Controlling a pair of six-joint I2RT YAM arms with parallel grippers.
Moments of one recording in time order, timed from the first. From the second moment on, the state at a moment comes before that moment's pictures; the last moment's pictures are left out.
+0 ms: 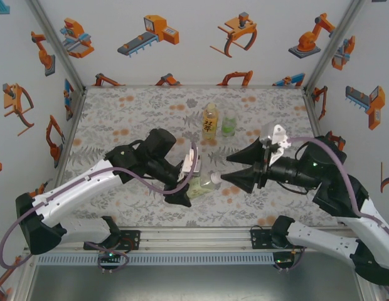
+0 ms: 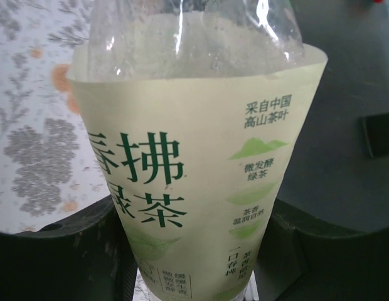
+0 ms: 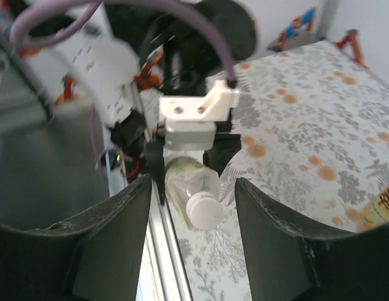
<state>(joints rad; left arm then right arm) -0.97 1.22 1.16 -0.80 0.78 0.46 0.94 0.75 1.27 -0.59 -0.42 0.02</state>
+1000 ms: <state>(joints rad) -0.98 1.26 1.20 -0.92 0.86 0.54 0.94 0.77 1.09 -0.59 -0.56 -0.07</state>
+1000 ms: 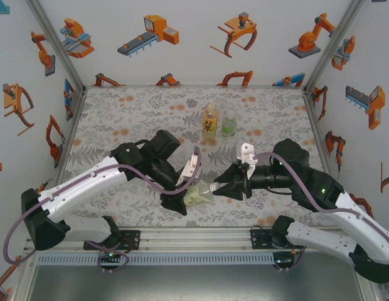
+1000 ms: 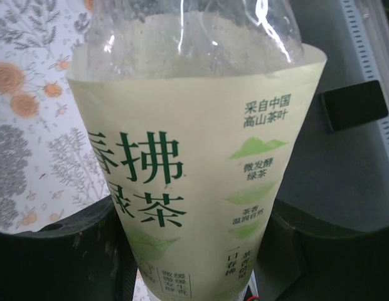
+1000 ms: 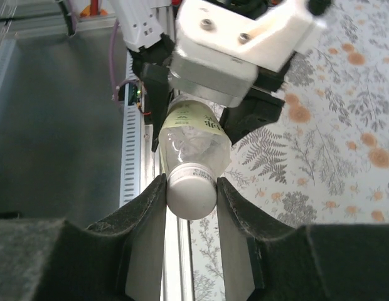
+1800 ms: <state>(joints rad) -1.03 1.15 1.04 -0.60 0.16 0.42 0.94 0.84 0.97 -0.55 0.06 1.18</state>
